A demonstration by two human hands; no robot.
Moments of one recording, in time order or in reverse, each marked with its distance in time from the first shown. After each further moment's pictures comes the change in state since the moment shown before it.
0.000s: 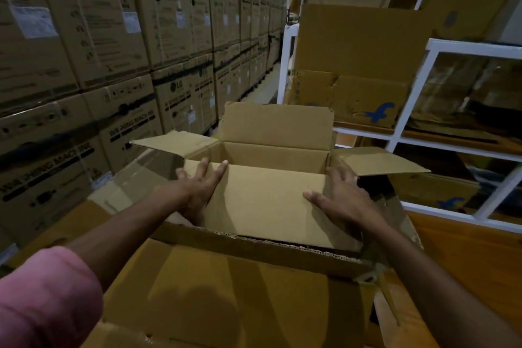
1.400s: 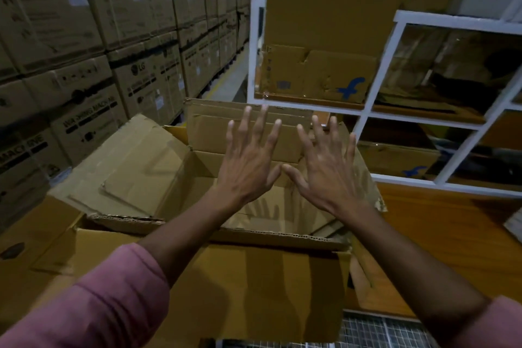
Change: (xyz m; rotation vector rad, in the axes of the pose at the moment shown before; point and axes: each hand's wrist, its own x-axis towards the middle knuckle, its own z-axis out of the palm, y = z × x) left_hand 0.025 0.145 -0.007 -0.079 0.938 0.343; right_hand -0.001 0.020 0.013 -0.383 0.509 -0.337
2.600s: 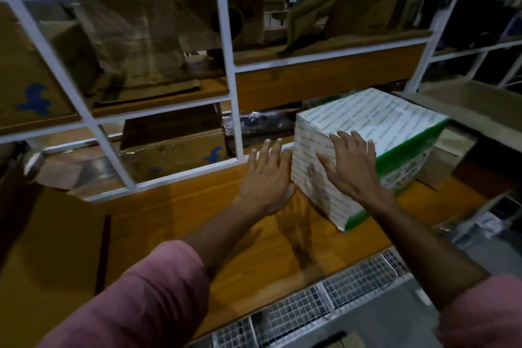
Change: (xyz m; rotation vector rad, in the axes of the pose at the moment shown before) left_hand 0.218 0.710 0.145 -0.317 -0.453 0.406; right_hand -0.278 0.709 -0.058 -0.054 -0.078 0.667
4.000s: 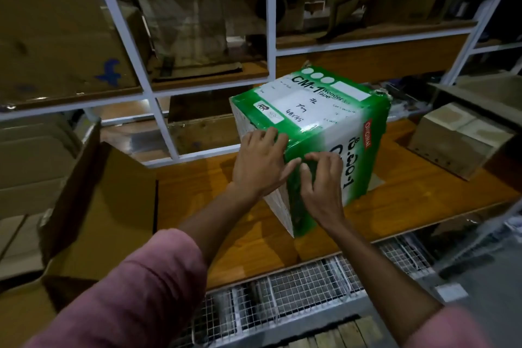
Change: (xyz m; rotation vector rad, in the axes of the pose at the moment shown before) left_hand -0.108 -0.056 -0.024 0.158 0.469 -0.009; right_hand -0.122 -0.146 0.039 0.703 0.305 -0.098
